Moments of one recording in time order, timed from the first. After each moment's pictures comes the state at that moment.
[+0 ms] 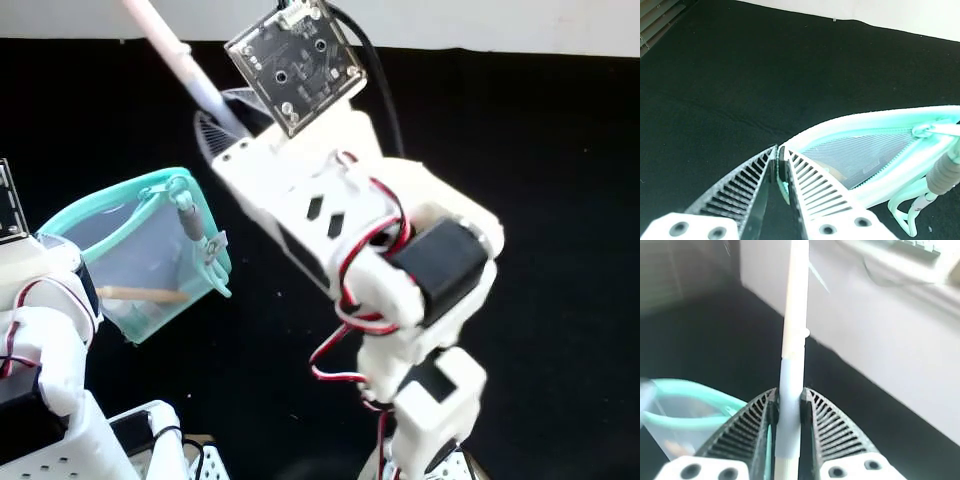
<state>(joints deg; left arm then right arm) -30.3 -59.0 22.6 86.5 -0.6 -44.5 11.5 -85.4 100.4 9.9</state>
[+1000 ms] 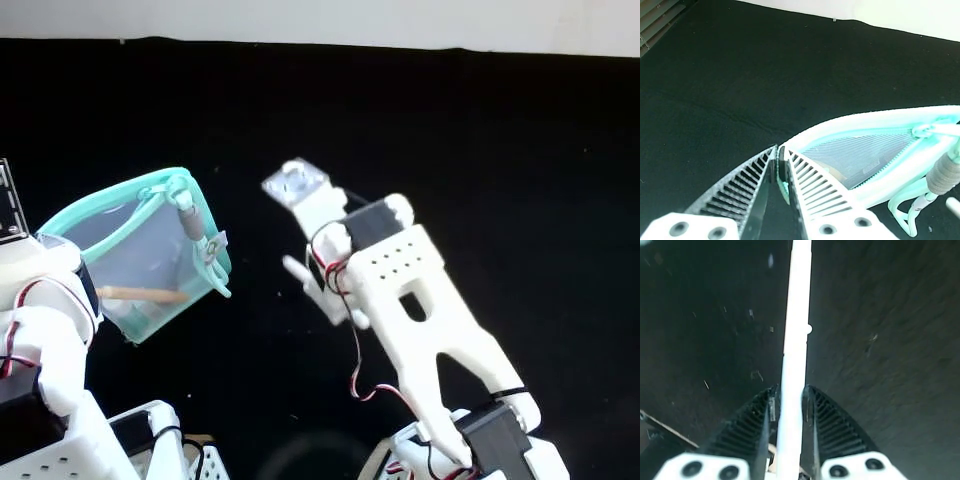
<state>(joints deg) -30.3 -59.0 22.6 86.5 -0.6 -34.9 -15.4 19.6 87.7 13.1</state>
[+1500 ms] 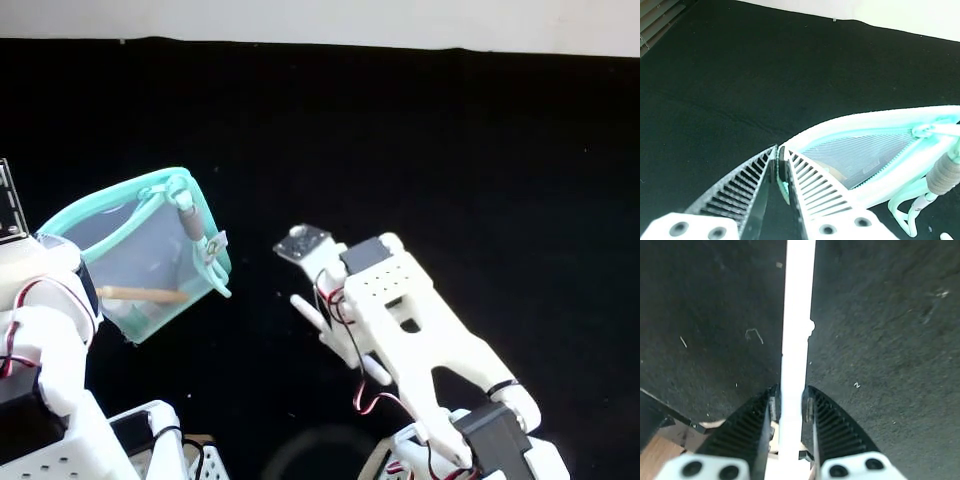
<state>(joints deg) -30.3 -59.0 22.6 86.5 -0.6 -34.9 -15.4 38.5 81.5 18.1</state>
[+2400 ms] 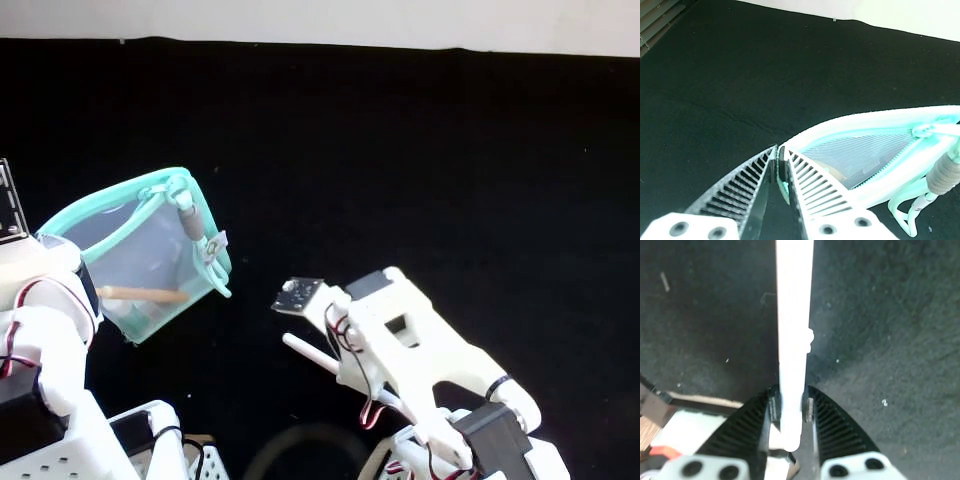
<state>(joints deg) -30.3 -59.0 22.6 86.5 -0.6 -34.9 -15.5 54.1 70.2 33.4</state>
